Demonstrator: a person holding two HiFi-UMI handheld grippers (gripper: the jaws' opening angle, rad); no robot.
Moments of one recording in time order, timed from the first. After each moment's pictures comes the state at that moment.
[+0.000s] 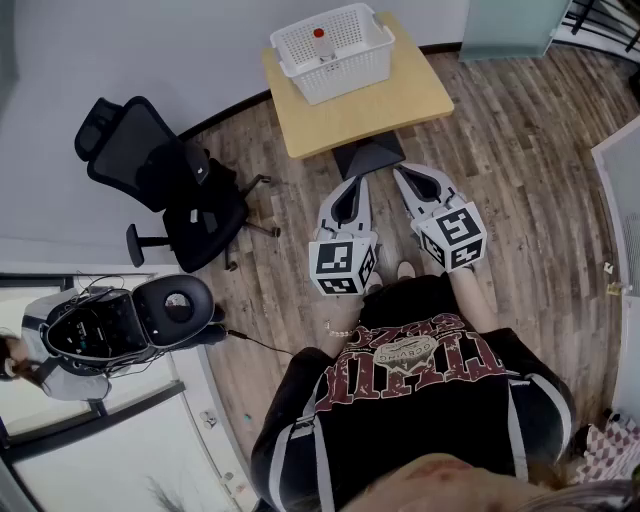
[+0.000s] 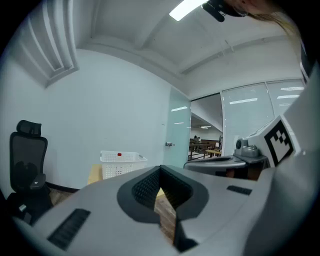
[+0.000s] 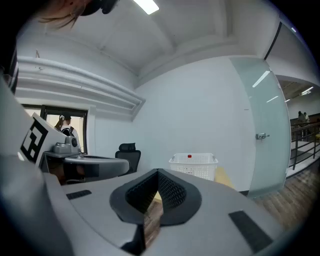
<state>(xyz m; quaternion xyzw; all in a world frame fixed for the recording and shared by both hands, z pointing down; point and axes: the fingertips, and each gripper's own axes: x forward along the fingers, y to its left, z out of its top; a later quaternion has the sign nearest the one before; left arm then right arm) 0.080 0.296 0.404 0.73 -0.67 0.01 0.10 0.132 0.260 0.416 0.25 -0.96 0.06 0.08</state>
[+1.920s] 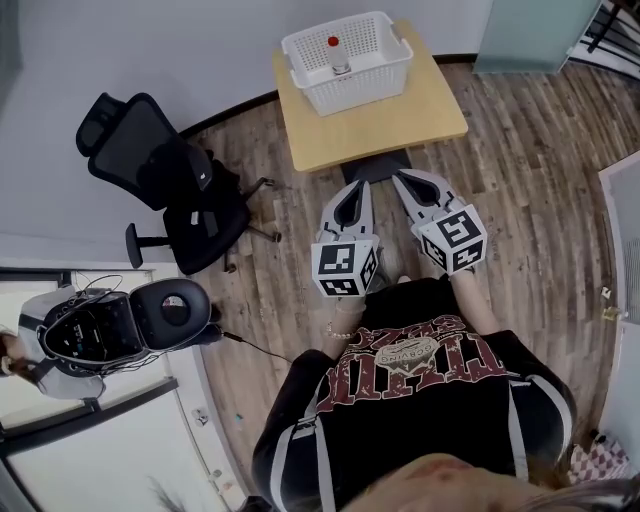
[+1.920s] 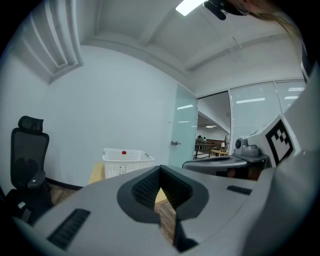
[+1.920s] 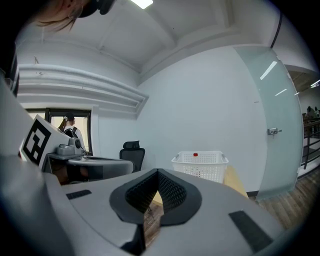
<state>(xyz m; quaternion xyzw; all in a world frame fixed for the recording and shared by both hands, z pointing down) 0.047 0.238 0.420 0.71 -0.69 0.01 0.12 0.093 0.205 0.429 0.20 -0.97 0.07 0.09</state>
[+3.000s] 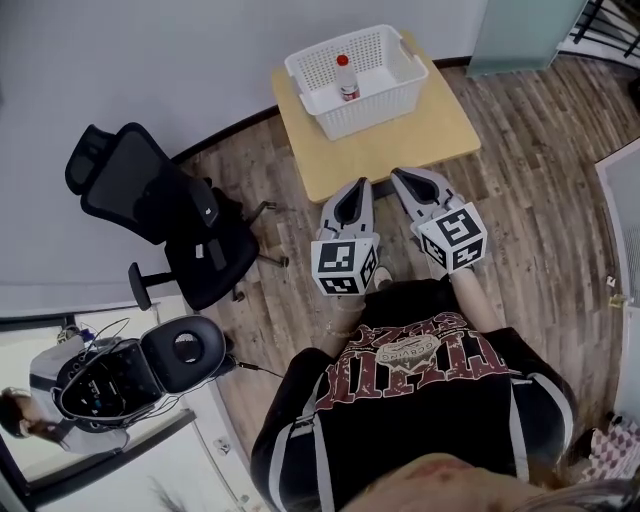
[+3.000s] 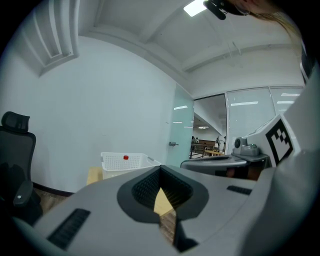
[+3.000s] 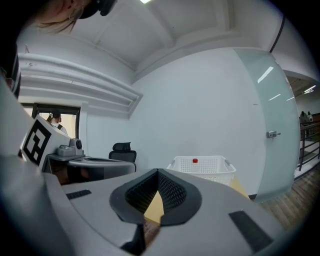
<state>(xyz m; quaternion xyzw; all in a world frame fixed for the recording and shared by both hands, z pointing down) -0.048 0.168 0.424 0.75 -0.65 0.01 0.12 -0.004 0.142 0.430 0.25 -0.96 0.06 0.08</state>
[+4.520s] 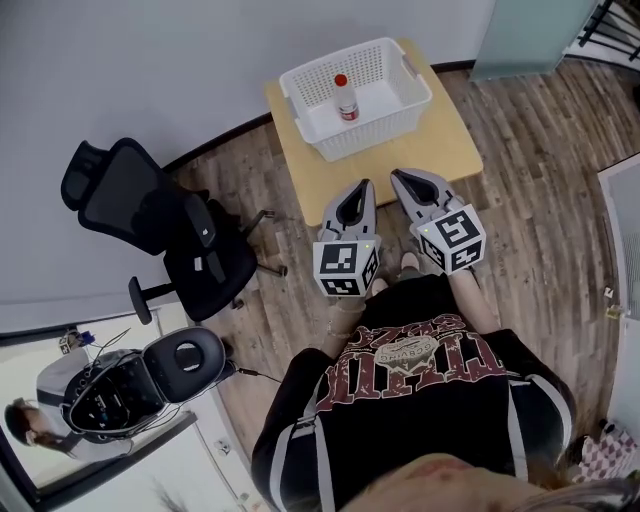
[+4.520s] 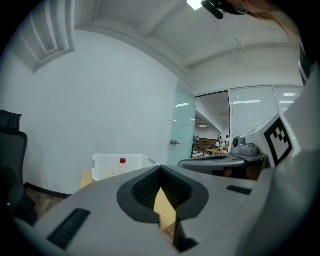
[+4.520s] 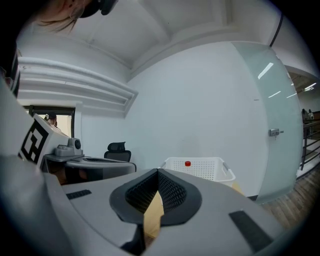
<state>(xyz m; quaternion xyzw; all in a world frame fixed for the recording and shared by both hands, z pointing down) -0.046 0.085 0.424 0.75 -0.65 0.02 0.13 -0.007 0.058 0.431 0.25 -0.96 0.07 0.09</state>
